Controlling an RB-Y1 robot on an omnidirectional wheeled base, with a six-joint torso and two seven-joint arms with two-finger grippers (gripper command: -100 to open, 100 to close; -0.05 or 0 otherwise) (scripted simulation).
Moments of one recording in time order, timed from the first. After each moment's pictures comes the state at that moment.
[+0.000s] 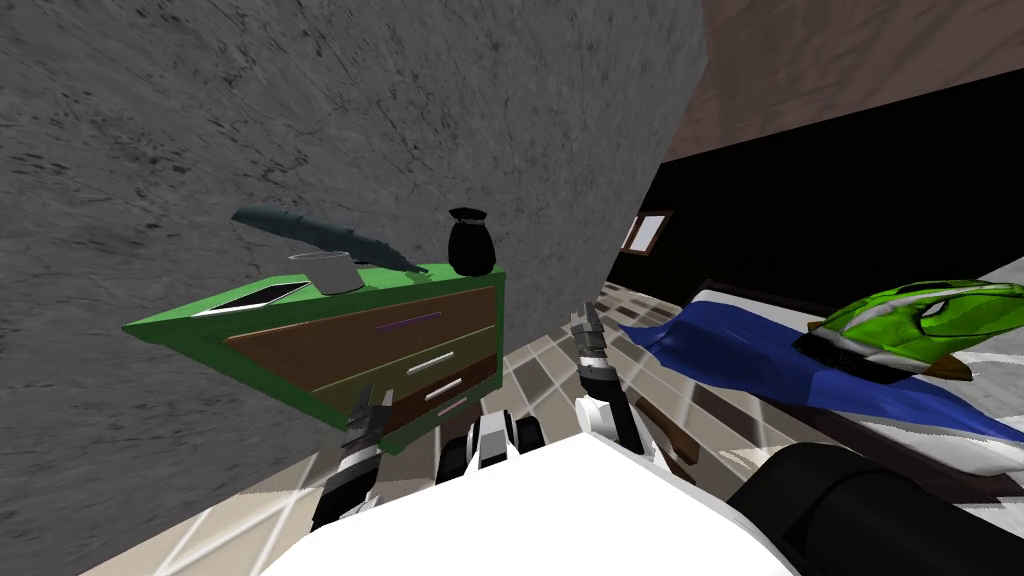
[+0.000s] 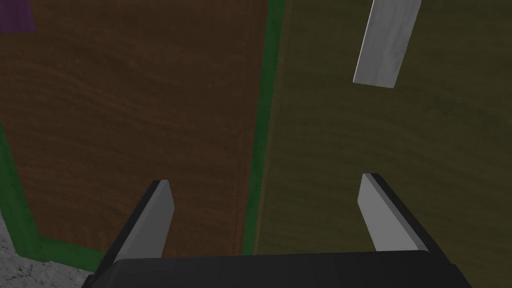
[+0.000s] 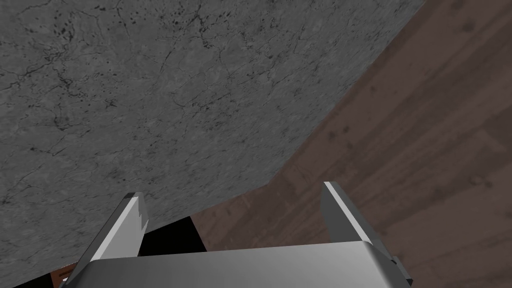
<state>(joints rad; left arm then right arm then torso) 0.30 0.13 0.12 -1.16 0.10 -0.89 0.21 0.54 -0.01 -0.06 -2.21 -0.03 -0.49 0.05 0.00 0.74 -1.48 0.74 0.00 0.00</state>
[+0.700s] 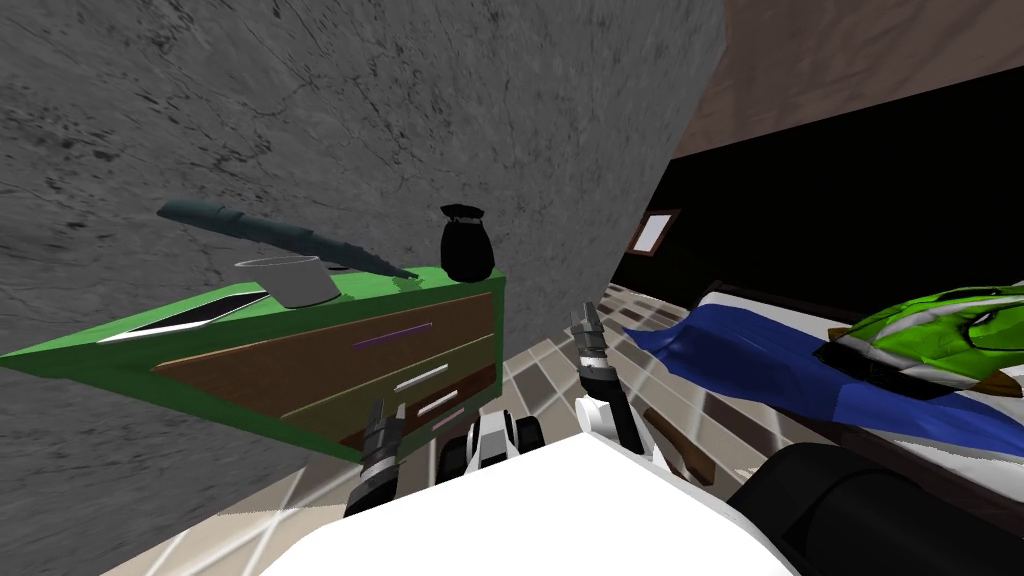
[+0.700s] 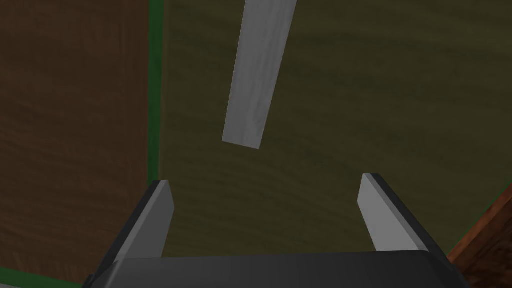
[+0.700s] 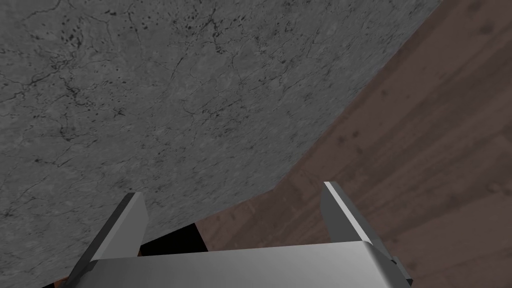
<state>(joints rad) 0.27 0.02 0.13 -0.98 0.13 -0.94 0.22 0.54 -0.01 -0.06 -2.21 -0.03 -0.49 0.05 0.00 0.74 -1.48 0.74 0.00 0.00</state>
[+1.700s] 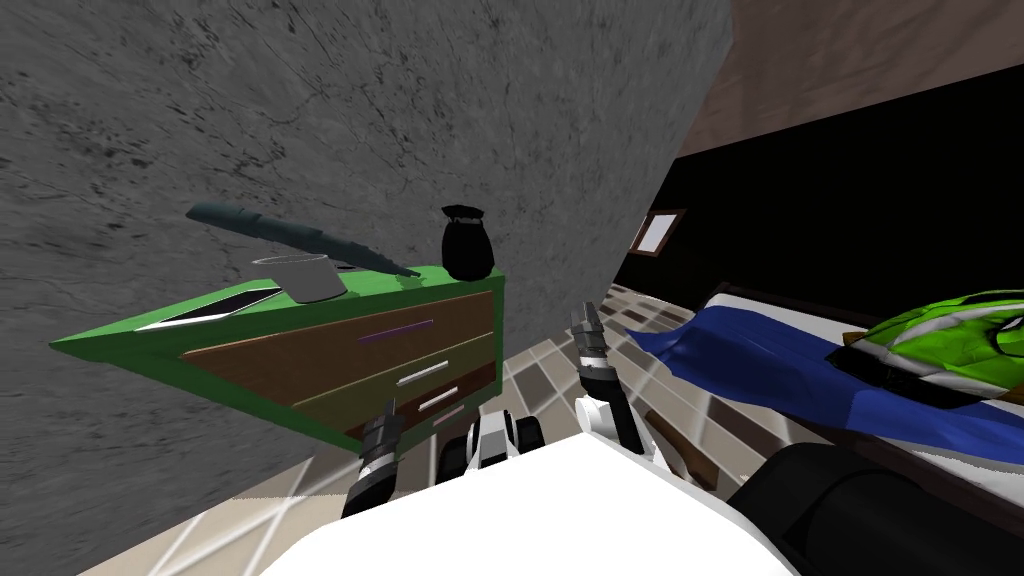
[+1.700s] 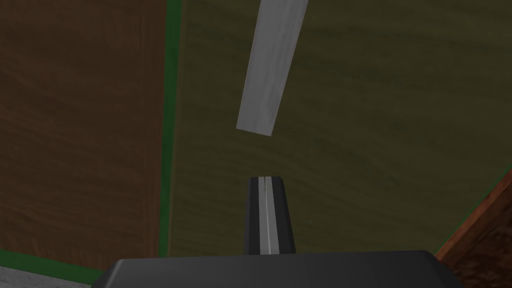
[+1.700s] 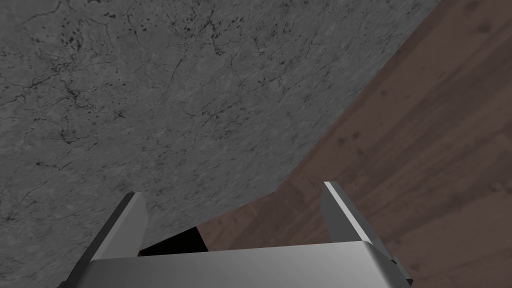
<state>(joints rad) 0.28 0.03 0.13 -1.02 0.13 -0.90 0.23 0.54 -0.01 -0.06 -2.21 -0.03 -0.49 0.05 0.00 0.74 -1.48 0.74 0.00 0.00</state>
